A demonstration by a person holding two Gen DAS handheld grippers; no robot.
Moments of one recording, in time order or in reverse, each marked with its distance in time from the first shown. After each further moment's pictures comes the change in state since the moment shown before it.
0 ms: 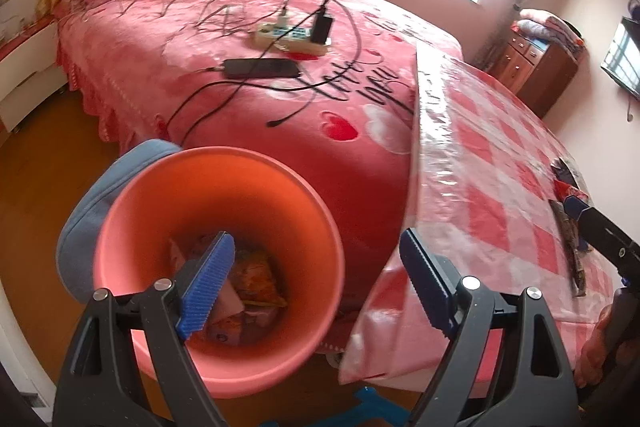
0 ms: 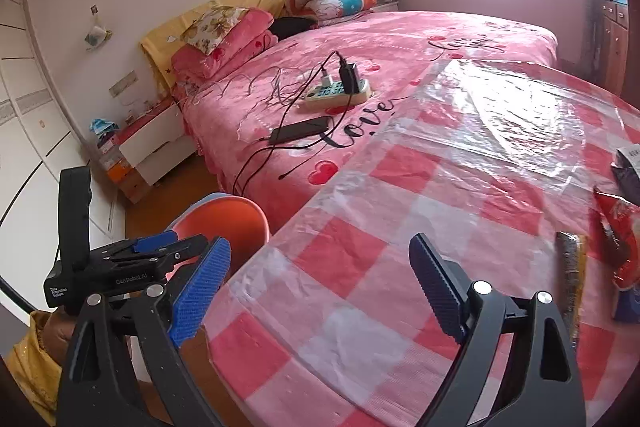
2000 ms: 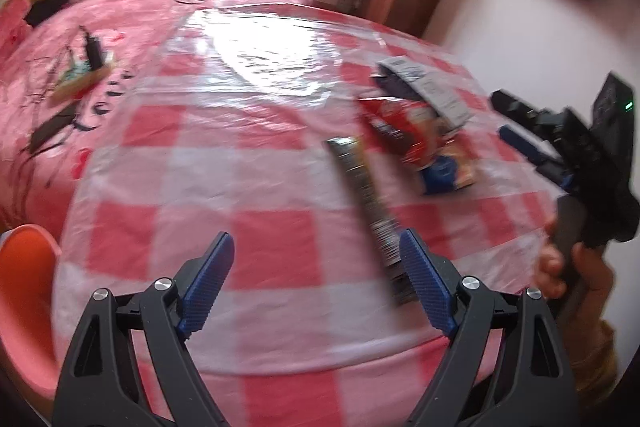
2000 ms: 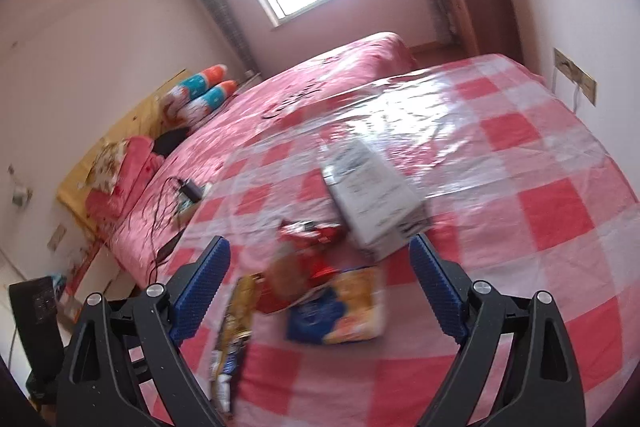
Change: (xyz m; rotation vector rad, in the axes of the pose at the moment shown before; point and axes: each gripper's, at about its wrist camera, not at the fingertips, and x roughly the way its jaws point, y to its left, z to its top) left arm 0.018 -0.269 -0.022 0.373 0.155 -0.283; right arm -0.151 -0.250 -0.046 0.478 -0.269 -0.266
